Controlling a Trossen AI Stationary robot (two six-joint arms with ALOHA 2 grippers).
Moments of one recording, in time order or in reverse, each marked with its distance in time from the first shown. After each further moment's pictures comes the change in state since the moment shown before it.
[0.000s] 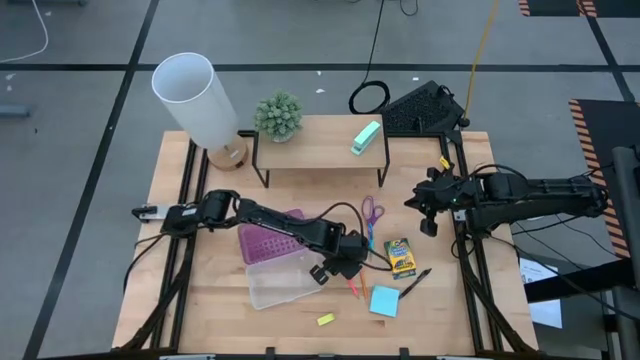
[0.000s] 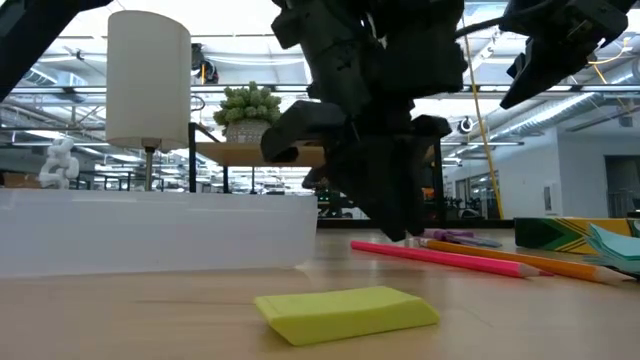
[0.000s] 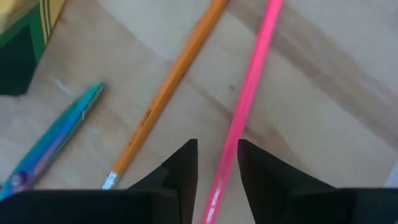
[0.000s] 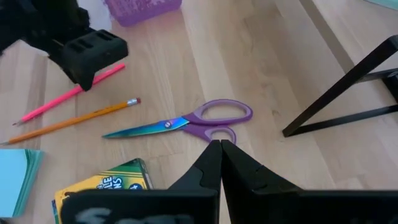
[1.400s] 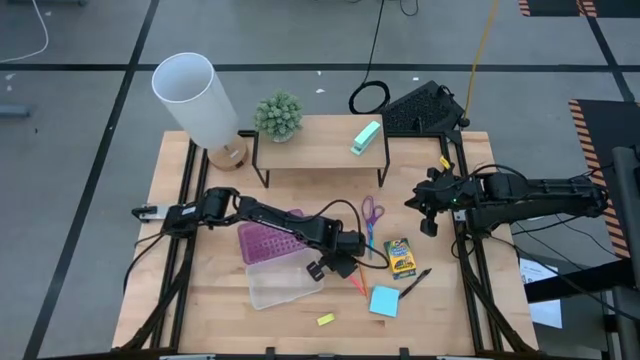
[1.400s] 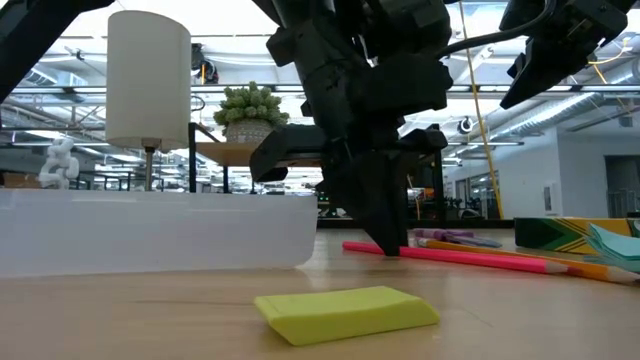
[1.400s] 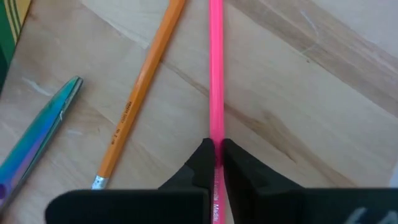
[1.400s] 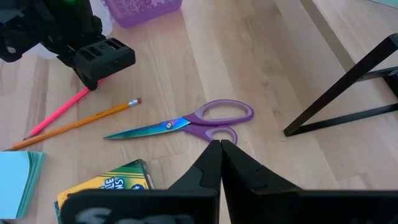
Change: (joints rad) left arm 0.021 -0.004 -0.074 0.053 0.036 0.101; right arm 0.000 0.000 0.000 0.000 -0.003 0.012
